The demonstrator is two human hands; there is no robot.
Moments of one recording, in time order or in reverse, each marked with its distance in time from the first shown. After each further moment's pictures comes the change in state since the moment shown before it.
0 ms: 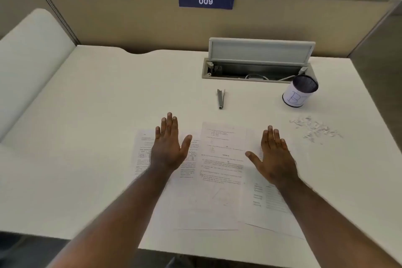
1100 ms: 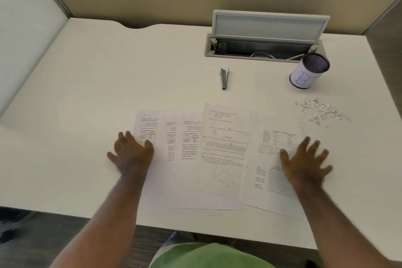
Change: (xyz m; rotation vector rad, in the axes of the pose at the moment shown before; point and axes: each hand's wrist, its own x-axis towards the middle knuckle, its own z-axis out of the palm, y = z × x) left_hand -0.050 -0.076 -0.001 0.143 0.002 -0.696; right_hand -0.037 0.044 0.034 0.059 -0.136 0.567
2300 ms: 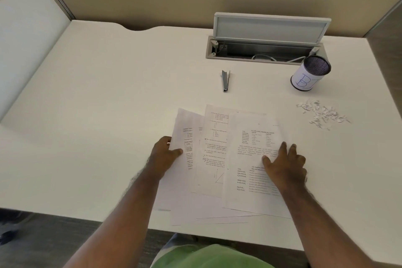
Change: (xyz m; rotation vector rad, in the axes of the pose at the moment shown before) left_hand -0.030 0.049 -0.003 -0.814 -0.528 0.024; right_hand -0.024 -0.040 -0.003 0.015 -0.070 -0.068
